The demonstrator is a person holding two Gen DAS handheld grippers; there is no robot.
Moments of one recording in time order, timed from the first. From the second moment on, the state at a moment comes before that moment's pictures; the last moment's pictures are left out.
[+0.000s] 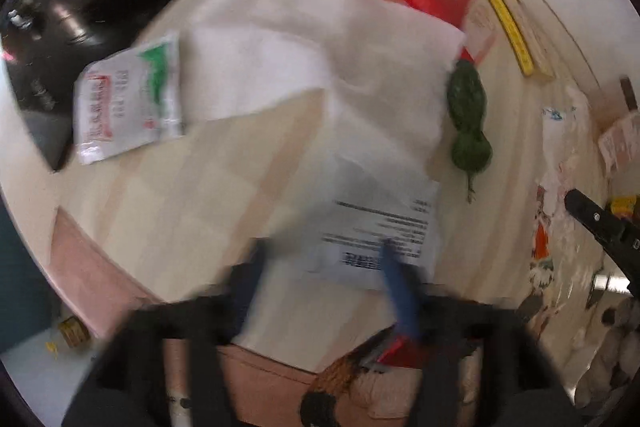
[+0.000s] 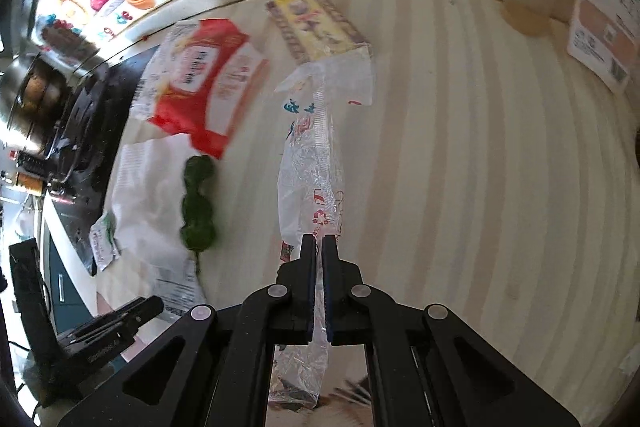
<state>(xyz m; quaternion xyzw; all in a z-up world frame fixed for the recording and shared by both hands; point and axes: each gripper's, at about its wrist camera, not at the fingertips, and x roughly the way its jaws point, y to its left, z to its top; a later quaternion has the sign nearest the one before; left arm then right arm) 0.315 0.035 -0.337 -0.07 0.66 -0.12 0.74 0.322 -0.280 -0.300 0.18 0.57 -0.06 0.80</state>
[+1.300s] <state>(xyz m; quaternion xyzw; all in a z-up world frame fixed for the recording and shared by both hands) 0.269 0.115 -0.264 -0.09 0.58 -0.06 0.81 0.317 -0.211 -0.253 0.17 0.56 0.00 0.81</state>
